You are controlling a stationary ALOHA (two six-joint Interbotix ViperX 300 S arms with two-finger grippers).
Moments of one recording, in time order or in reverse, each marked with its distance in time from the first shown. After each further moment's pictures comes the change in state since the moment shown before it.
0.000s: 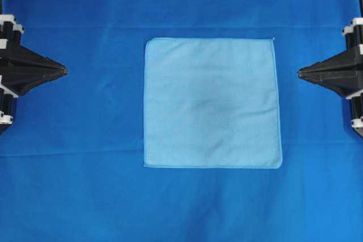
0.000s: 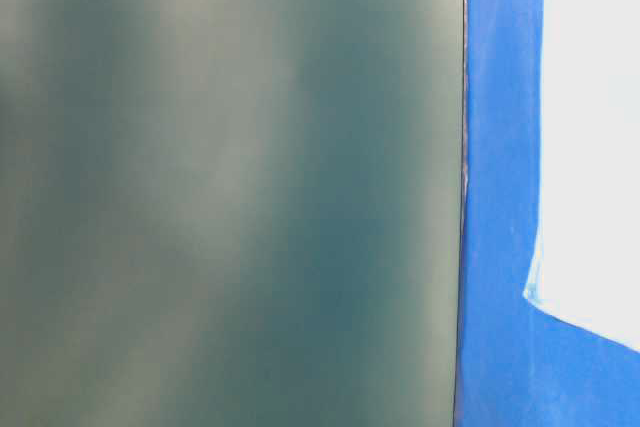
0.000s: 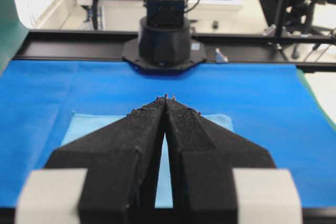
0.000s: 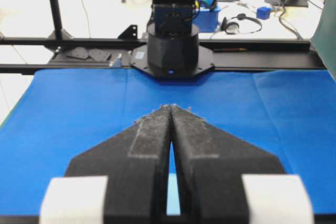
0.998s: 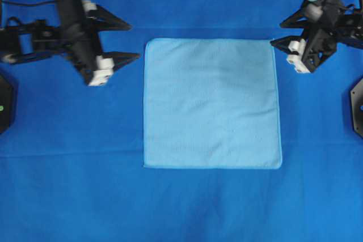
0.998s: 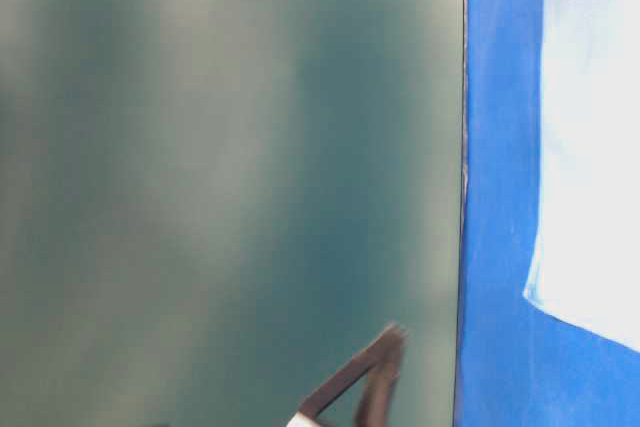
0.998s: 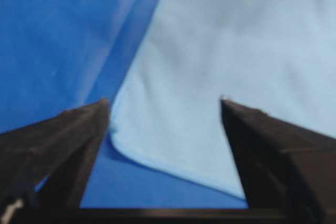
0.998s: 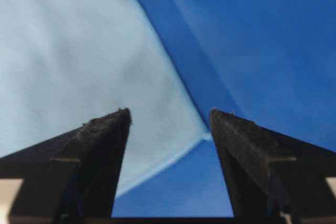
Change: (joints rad) left arm 0.295 0.746 -0.210 -0.028 -0.009 -0.009; right arm -0.505 0.532 -0.101 -0.031 0.408 0.060
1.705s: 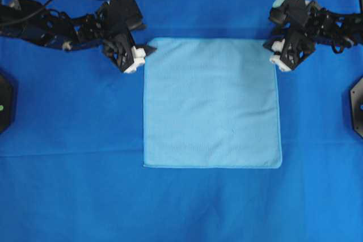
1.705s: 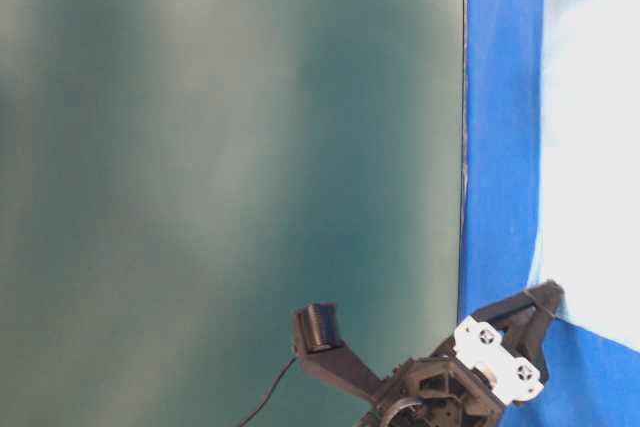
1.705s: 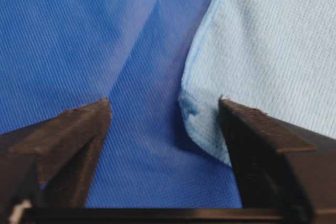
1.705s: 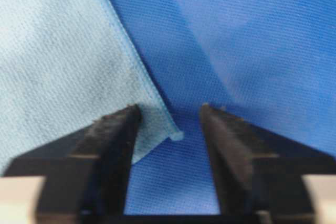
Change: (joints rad) left arm 0.109 0.422 -0.169 0.000 0.014 0.025; right arm -0.072 0.348 -0.031 -0.060 -0.152 -0.009
